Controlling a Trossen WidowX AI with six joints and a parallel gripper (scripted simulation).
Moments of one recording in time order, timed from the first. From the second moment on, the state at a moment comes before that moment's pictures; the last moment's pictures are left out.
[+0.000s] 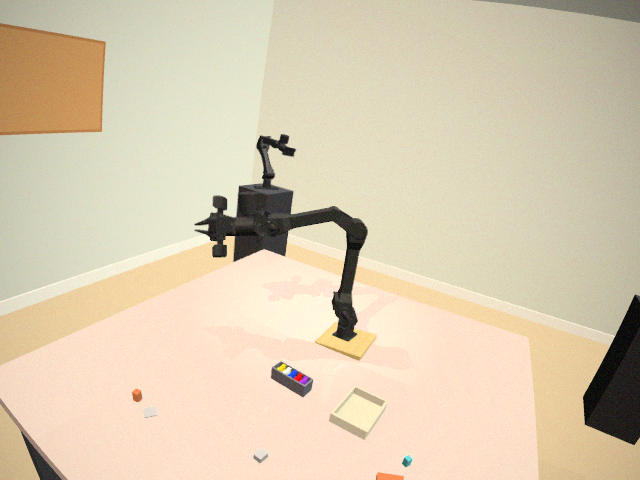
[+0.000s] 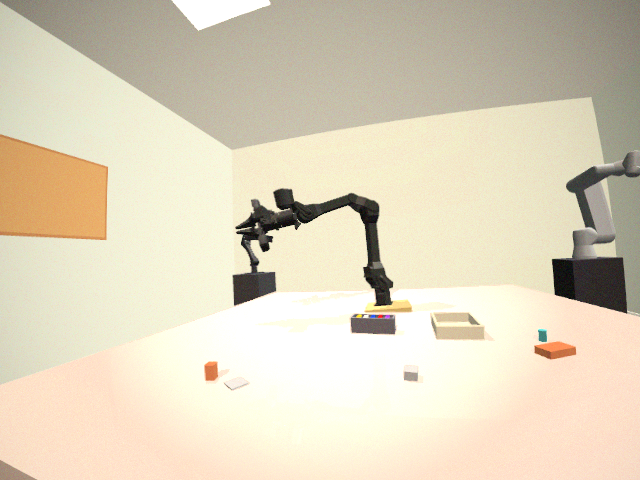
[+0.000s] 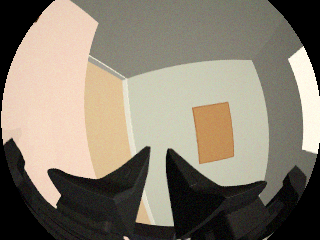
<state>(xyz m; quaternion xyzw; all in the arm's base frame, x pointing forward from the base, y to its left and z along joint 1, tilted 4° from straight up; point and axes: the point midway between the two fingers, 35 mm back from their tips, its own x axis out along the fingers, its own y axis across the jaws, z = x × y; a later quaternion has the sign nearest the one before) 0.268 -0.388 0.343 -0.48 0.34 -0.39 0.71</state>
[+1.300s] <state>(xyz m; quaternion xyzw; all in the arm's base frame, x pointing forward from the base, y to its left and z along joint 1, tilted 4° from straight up) 0.316 0.024 0.101 -0.03 0.70 -0.02 0.71</state>
